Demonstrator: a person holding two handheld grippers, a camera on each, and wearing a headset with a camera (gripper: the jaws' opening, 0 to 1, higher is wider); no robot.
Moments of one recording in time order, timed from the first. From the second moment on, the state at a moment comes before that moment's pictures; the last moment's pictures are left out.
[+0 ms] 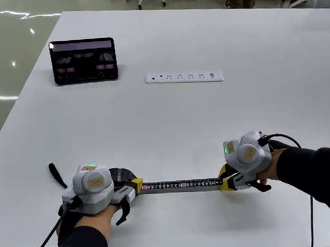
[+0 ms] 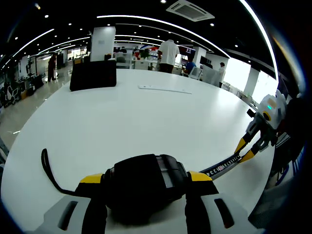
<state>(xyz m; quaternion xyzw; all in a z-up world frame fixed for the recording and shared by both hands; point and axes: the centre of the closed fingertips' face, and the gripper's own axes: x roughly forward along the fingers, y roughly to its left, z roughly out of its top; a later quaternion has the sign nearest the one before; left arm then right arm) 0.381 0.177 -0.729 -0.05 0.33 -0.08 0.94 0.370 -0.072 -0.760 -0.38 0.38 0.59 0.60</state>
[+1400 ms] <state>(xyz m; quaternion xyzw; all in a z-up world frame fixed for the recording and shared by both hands) 0.382 0.177 -0.731 -0.06 0.33 -0.09 0.94 0.371 -0.036 -0.761 -0.36 0.37 0.60 0.61</state>
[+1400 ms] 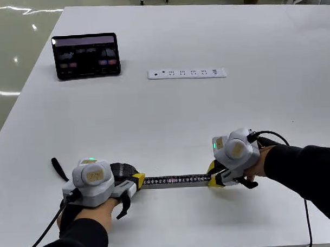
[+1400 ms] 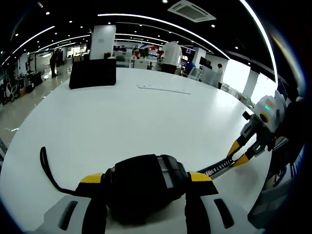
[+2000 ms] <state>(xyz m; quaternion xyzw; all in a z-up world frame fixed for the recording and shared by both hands) 0.382 0.177 -0.731 -0.06 0.33 -0.09 0.94 0.370 -0.026 -0.761 -0.35 0.37 0.60 0.62</state>
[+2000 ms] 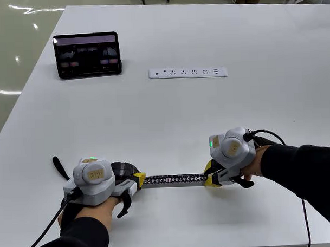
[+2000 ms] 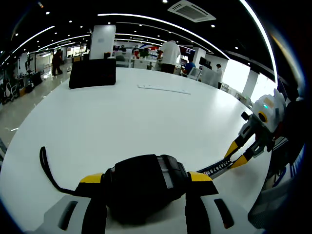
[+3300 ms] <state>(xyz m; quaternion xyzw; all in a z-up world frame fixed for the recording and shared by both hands) 0.382 0.176 -0.731 -0.07 0.34 -0.09 0.94 0.367 -0.003 -0.761 -0.33 0.37 0.59 0.63</state>
